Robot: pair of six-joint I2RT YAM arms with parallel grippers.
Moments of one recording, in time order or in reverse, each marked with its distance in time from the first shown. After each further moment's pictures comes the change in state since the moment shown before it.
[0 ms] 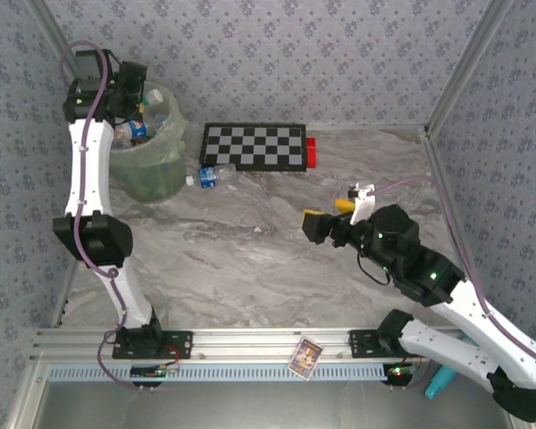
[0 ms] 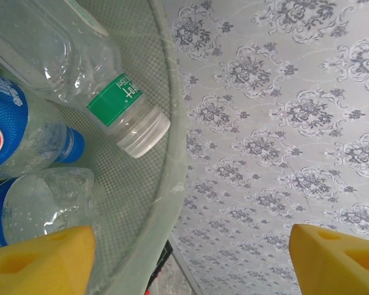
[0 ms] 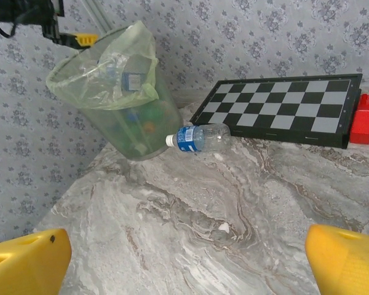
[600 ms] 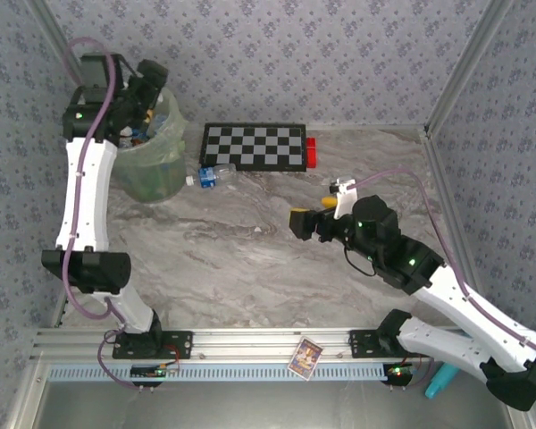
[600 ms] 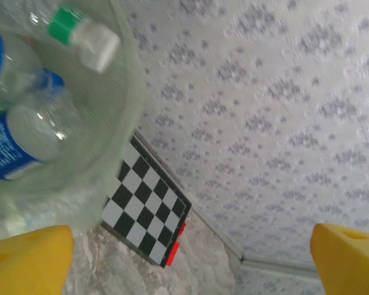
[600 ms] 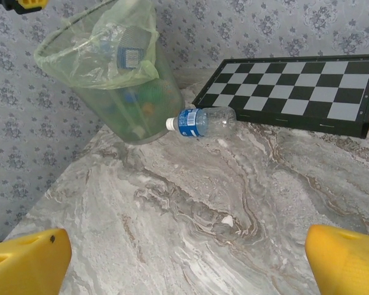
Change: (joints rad) left arm -0.173 -0.239 -0.135 -0.056 -0.074 0.217; right arm -0.013 0.111 0.001 0.059 -0.055 -0.019
